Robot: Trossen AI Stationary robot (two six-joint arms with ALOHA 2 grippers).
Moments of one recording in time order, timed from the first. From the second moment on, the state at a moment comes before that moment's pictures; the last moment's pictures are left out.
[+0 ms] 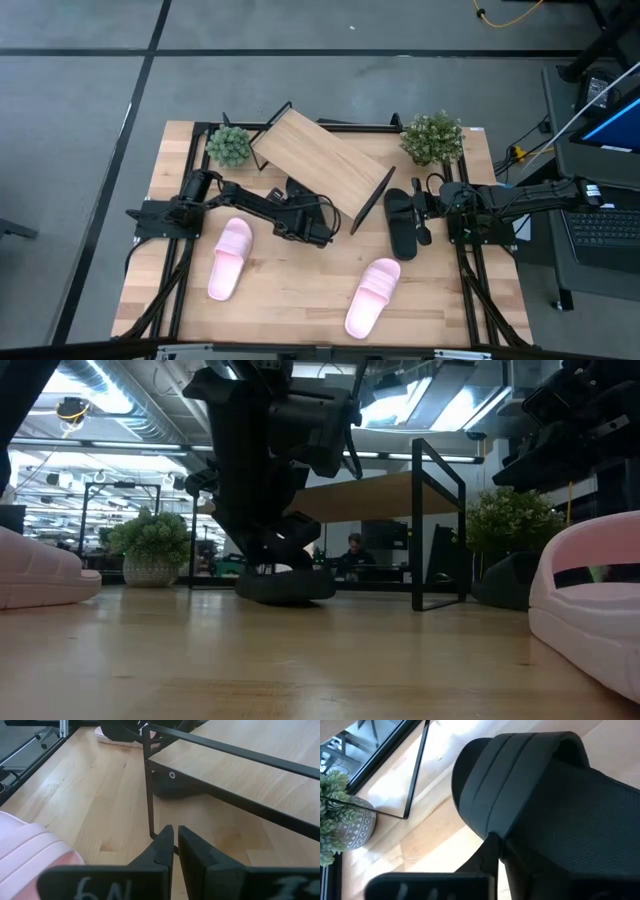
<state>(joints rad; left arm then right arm) -0.16 2.08 1.43 -1.11 -0.79 -1.19 0.05 0.55 0.26 -0.09 0.02 0.02</state>
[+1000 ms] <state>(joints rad) -0.35 2.08 1.43 -1.33 -0.79 -1.40 0.05 0.55 0.26 -0.10 0.02 0.02</state>
